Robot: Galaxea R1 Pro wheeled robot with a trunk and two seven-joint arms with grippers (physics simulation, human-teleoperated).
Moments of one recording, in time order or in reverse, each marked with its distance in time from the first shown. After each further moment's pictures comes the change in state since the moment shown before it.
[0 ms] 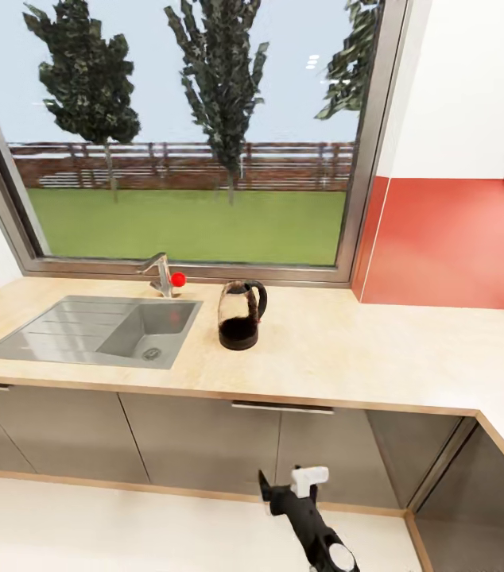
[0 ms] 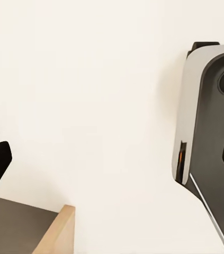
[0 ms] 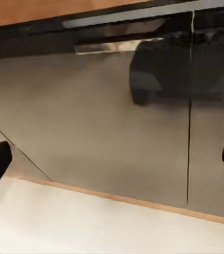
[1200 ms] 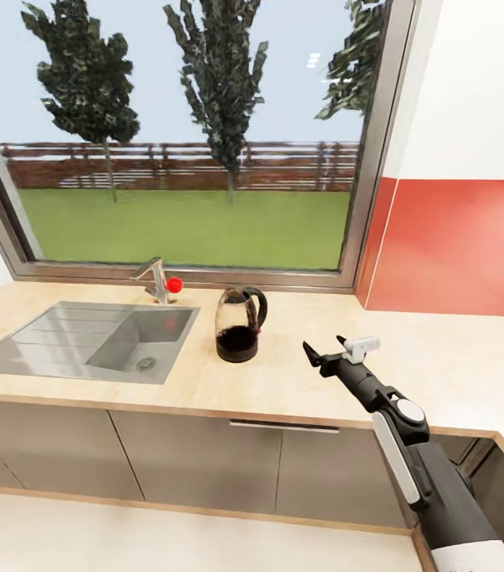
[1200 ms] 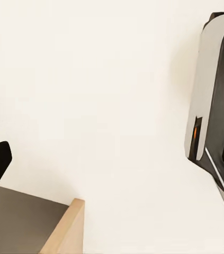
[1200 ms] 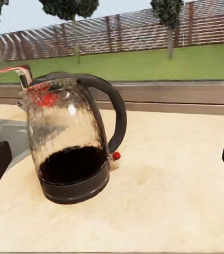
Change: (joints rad) left arm 0.056 0.006 -0.001 -0.001 0.006 -0.006 0.027; right arm -0.245 -0.173 -0.254 -0.557 0.017 0.391 0.250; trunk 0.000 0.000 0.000
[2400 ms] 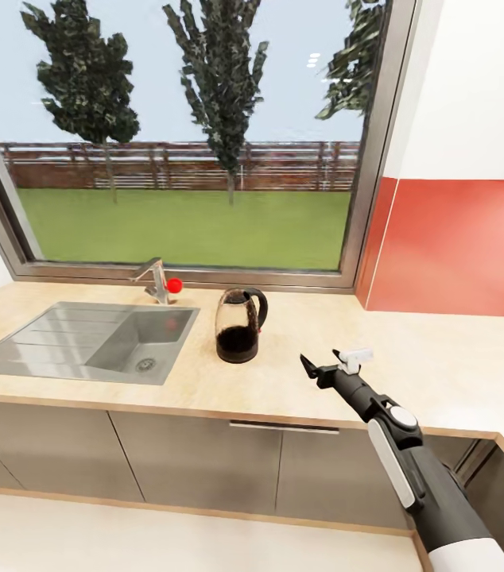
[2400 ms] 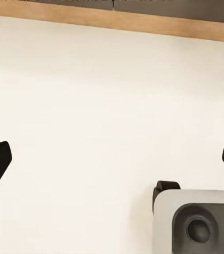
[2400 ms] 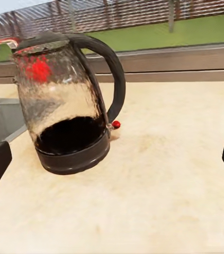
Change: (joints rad) left arm -0.014 0.064 -0.006 -0.230 0.274 -0.269 -0.415; right arm 0.000 -0.004 0.019 0.098 -0.026 0.002 -0.008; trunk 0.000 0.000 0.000
